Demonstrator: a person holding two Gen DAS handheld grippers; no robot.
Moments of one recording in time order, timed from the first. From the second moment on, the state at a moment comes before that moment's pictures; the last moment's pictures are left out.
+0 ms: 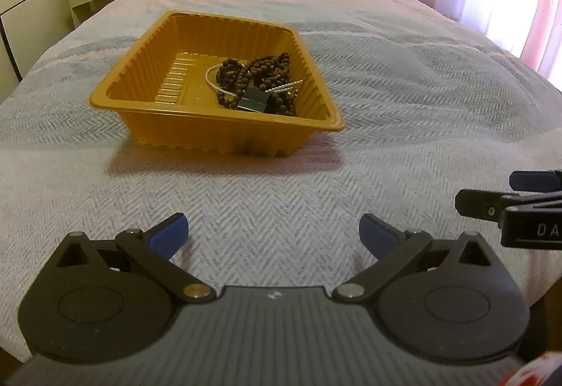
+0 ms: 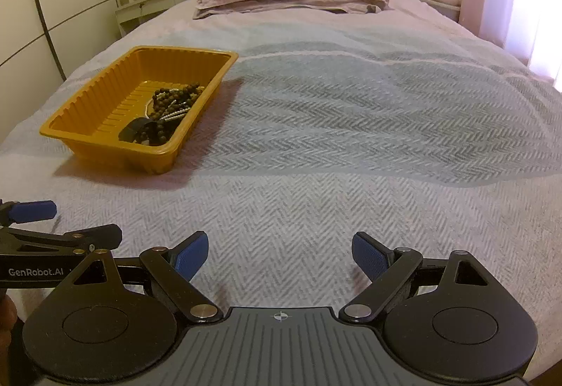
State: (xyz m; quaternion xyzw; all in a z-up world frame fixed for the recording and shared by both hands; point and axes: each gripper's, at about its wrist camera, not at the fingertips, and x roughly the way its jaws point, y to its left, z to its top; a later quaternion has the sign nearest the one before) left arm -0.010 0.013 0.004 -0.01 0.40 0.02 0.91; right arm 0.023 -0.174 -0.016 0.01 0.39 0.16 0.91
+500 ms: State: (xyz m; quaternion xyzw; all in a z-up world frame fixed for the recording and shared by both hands) left arm -0.011 0.014 0.005 -0.02 0.40 0.02 0.92; right arm 0.022 -0.177 -0.017 0.01 0.39 0.15 0.91
